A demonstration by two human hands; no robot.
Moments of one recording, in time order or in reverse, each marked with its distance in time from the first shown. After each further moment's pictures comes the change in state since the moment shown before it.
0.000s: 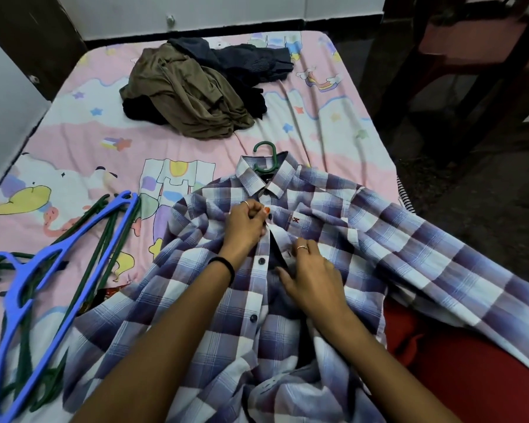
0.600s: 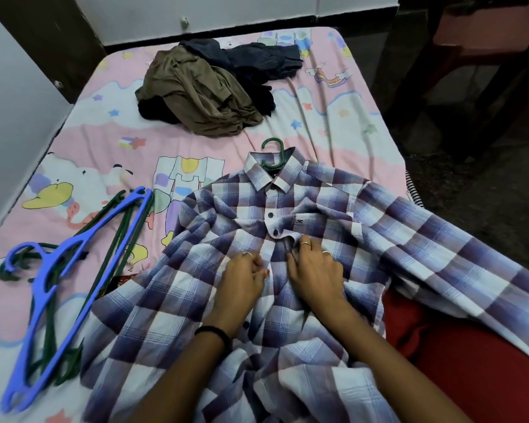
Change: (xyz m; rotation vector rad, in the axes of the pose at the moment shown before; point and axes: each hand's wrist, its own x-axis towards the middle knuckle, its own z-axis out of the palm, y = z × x) left_hand -0.080 -0.060 -0.019 0.625 -0.006 0.086; right_hand 0.014 0.014 0.039 -0.151 0.174 -0.002
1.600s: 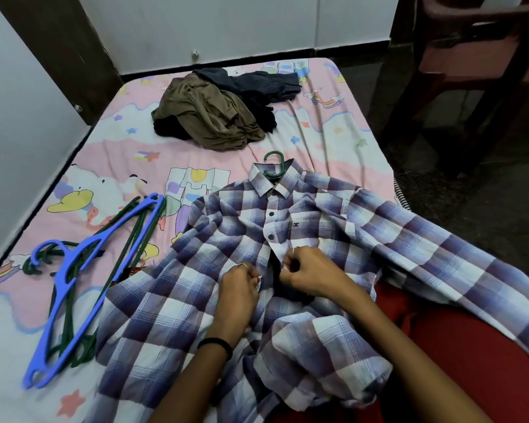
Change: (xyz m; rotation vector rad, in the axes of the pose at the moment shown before) left_hand -0.045 0.010 -0.010 0.042 0.147 -0.046; right_hand -0.011 0.000 -0.071 0.542 -0.494 -0.110
